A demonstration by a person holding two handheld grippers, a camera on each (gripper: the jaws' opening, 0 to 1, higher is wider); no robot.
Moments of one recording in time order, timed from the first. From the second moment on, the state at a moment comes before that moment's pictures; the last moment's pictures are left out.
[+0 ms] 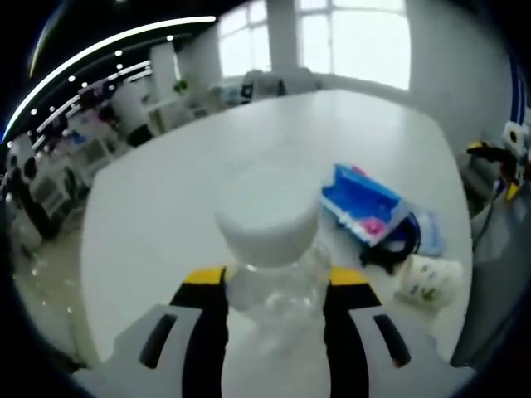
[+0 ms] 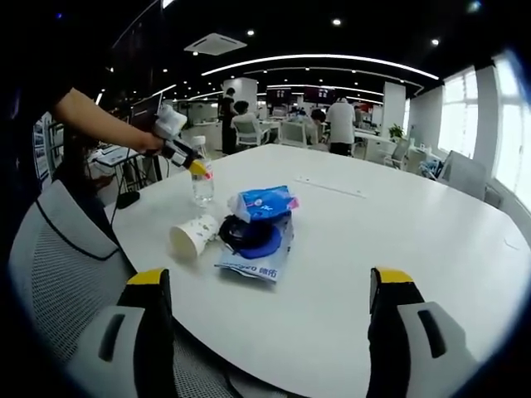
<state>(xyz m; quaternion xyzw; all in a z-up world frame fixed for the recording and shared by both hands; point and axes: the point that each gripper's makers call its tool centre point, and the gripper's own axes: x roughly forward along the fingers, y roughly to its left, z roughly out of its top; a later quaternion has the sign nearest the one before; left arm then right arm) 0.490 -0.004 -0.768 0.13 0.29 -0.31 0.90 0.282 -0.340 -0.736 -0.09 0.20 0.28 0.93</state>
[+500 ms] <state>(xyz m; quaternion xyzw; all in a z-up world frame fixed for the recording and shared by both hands) 0.521 0.018 -0.771 0.12 0.29 -0.19 0.93 0.281 -0.341 -0.739 -0.09 0.21 0.28 0.93</state>
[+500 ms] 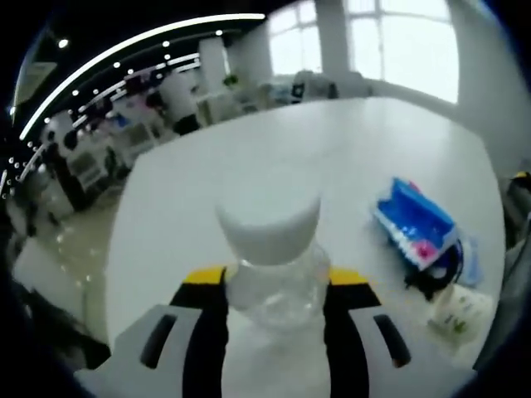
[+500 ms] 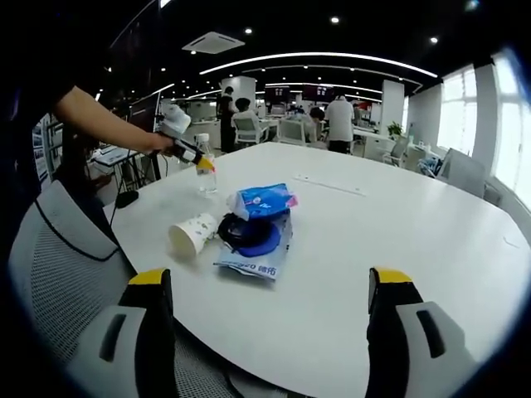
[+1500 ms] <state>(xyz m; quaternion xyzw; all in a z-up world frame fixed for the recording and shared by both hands) 0.522 0.021 -0.770 0.15 0.24 -0.19 0.94 0.280 -0.341 -0.740 -0.09 0.21 0.28 0.93</state>
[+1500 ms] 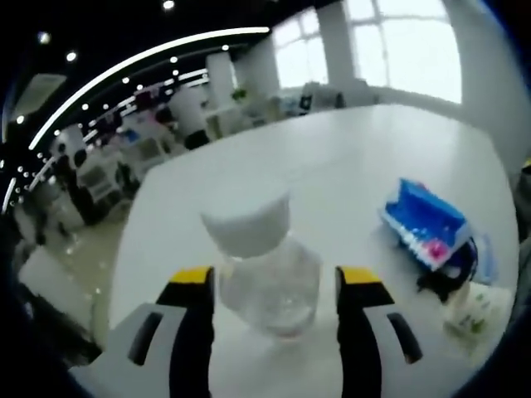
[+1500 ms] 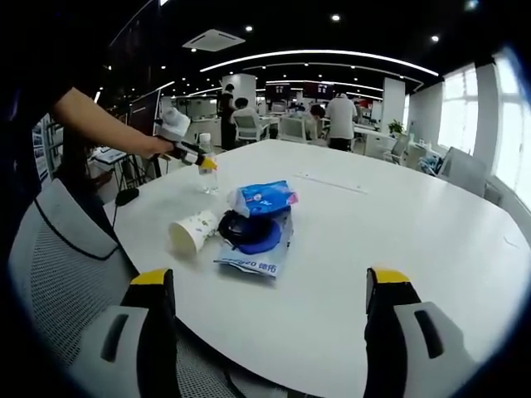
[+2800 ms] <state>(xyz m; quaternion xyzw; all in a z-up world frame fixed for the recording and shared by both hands) 0.528 0.037 -0.773 0.12 0.25 -0.17 0.94 0.280 -0.342 -0.743 -0.10 0.22 0.28 0.93</state>
